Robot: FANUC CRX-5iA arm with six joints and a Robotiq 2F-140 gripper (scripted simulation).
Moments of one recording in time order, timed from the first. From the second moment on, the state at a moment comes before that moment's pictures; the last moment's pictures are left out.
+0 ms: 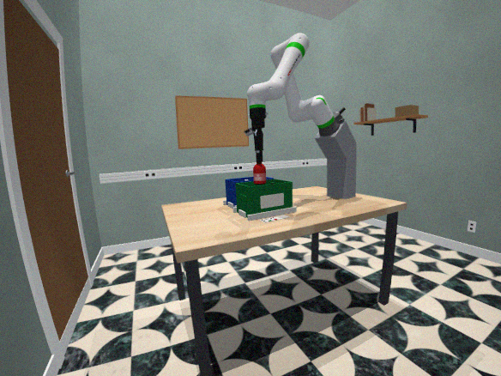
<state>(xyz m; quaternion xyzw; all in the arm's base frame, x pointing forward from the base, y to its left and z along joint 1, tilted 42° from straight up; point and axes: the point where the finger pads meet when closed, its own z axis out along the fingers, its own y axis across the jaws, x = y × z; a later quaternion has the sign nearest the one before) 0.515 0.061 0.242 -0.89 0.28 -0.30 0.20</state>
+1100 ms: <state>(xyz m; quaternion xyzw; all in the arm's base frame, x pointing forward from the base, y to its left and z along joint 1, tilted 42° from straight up) 0.533 0.067 0.221 -0.89 0.28 -0.30 0.20</state>
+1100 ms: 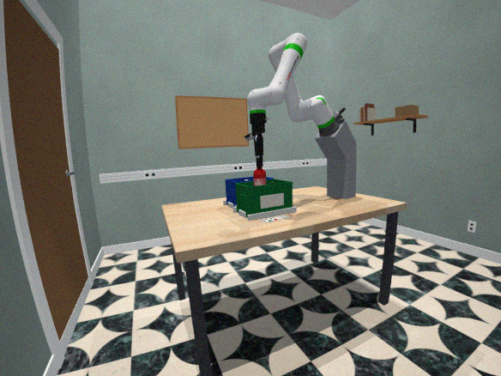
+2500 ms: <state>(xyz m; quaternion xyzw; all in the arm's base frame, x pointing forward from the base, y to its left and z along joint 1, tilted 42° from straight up) 0.556 0.074 0.194 -0.89 0.28 -0.30 0.21</state>
